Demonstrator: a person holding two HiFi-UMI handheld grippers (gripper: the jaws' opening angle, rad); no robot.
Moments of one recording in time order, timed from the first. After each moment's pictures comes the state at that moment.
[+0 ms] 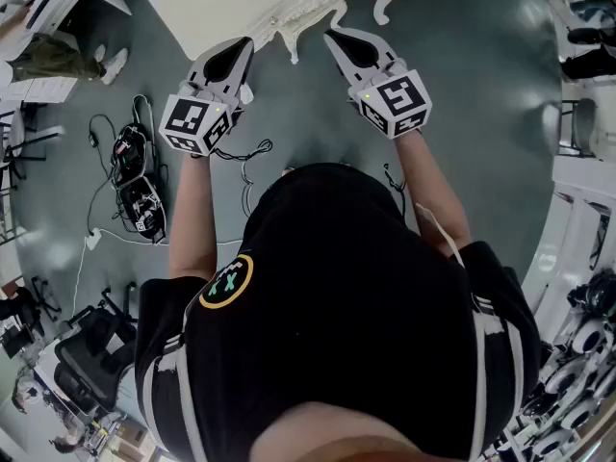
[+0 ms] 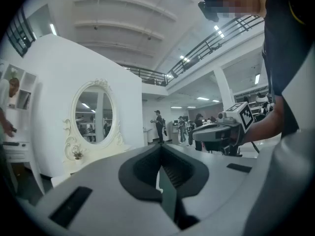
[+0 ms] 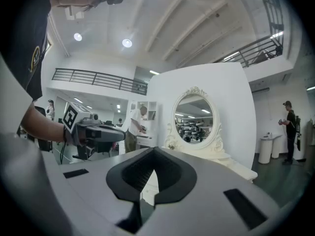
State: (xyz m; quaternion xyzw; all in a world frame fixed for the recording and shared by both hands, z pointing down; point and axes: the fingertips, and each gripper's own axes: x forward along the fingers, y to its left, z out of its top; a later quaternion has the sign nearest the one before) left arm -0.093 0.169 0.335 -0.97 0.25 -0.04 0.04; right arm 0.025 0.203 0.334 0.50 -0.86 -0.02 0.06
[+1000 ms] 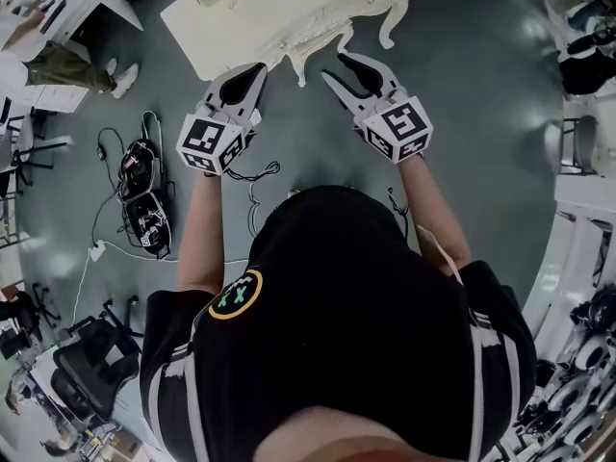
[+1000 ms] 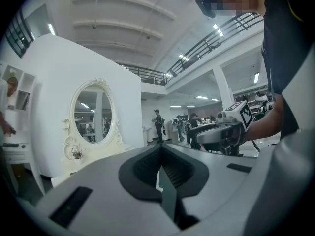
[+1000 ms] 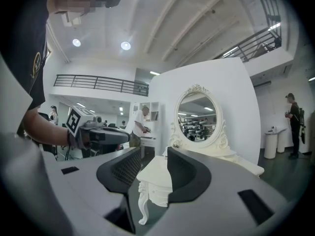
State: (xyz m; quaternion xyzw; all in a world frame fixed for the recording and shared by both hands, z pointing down) left arm -0.089 0.169 0.340 -0.97 0.25 -0.04 0.04; right arm 0.018 0.203 0.341 0.48 -0.87 0.00 0.04
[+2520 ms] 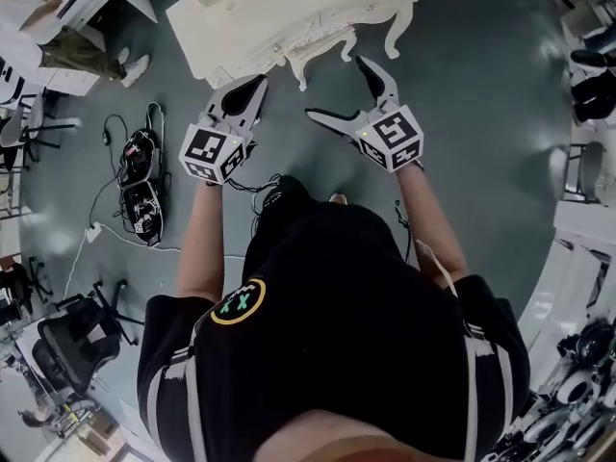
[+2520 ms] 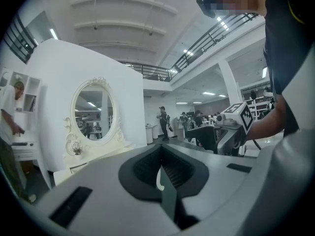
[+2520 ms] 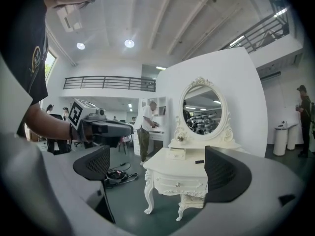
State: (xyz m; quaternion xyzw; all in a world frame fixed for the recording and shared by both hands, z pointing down) left arm -0.028 0.205 0.348 -0.95 0.29 -0.06 0.04; right arm 0.072 0.229 0.367 0.43 -0.90 0.02 0.07
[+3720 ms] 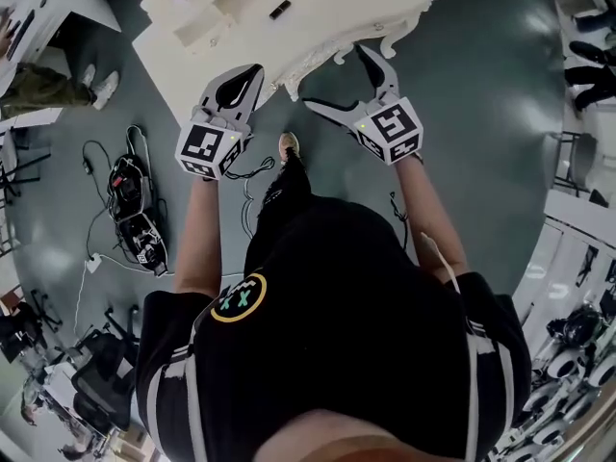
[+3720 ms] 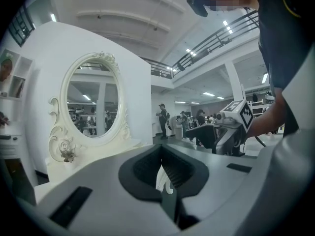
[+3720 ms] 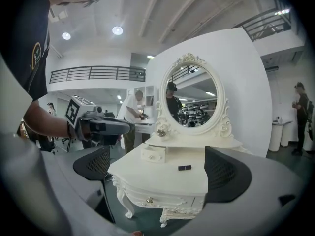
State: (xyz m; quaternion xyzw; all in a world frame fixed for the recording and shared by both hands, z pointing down) left arm -0.017 -0.085 0.397 -0.97 0.25 -0.06 0.02; right arm 0.081 -0.055 0.417 0.46 -0.88 0.05 0.11
